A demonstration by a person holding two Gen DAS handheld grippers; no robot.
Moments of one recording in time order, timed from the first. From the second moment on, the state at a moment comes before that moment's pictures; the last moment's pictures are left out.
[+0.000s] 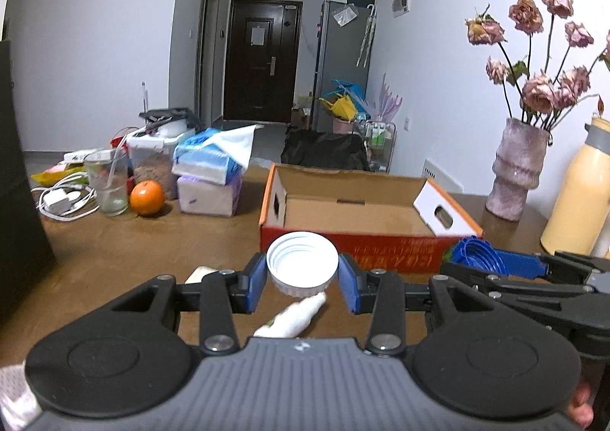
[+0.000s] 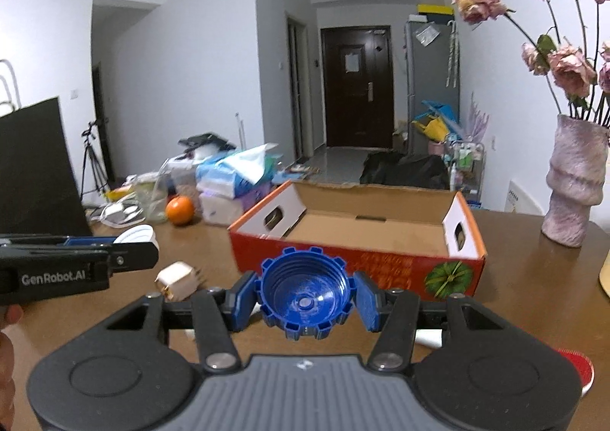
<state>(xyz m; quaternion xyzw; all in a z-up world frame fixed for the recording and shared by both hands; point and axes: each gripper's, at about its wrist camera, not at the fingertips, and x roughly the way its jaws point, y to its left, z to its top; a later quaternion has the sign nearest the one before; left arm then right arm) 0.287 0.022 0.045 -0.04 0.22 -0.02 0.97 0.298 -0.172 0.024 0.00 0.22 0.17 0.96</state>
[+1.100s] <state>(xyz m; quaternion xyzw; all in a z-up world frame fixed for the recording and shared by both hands) 0.432 -0.001 0.052 -0.04 0.20 -0.01 0.98 0.433 -0.181 0.029 0.01 0.20 0.11 0.97</state>
